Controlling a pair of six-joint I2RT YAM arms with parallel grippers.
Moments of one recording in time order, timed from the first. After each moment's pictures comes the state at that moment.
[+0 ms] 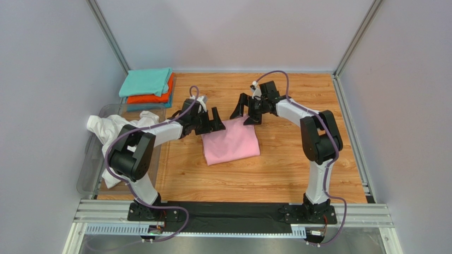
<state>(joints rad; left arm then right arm) -0.42 1.72 0.94 0.05 0.31 -0.58 0.35 1.99 1.39 -0.29 -0.64 0.57</state>
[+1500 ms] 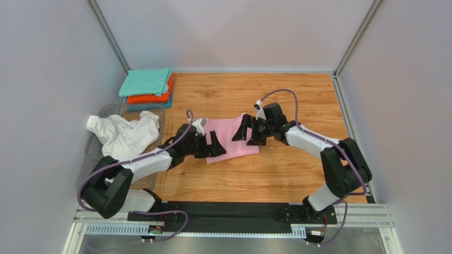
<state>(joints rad) -0.59 1.32 0.53 0.13 0.30 -0.69 0.48 1.55 0.90 -0.14 -0.54 0.67</state>
